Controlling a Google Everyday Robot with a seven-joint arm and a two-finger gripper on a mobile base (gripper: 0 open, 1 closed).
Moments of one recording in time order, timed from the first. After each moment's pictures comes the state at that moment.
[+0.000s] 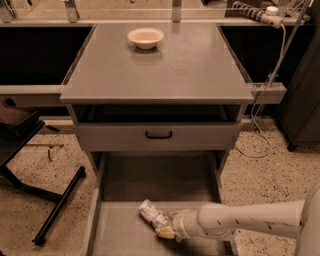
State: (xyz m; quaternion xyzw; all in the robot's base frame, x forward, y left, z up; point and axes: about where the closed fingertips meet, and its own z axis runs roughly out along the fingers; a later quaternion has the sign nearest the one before) arm 0.460 -0.028 0.366 -0.39 0.85 0.24 0.27
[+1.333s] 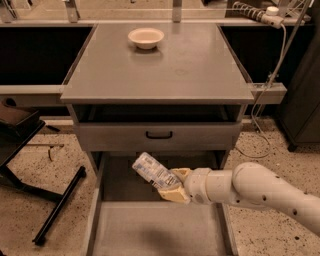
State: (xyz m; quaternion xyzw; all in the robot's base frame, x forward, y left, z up) arm 0.479 -0.035 0.638 -0.44 0.76 0.27 0.40
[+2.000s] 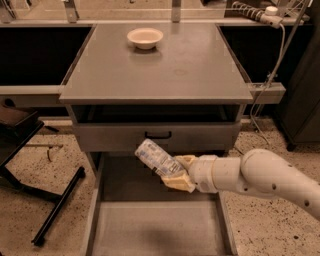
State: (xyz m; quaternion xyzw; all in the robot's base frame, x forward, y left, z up) arm 0.493 -0.046 0.680 -0.45 0.75 0.25 0.42
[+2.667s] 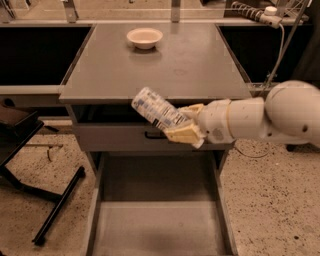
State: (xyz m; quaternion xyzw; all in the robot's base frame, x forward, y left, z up) arm 0.526 -0.052 0.839 -0.47 0.72 0.24 0.45
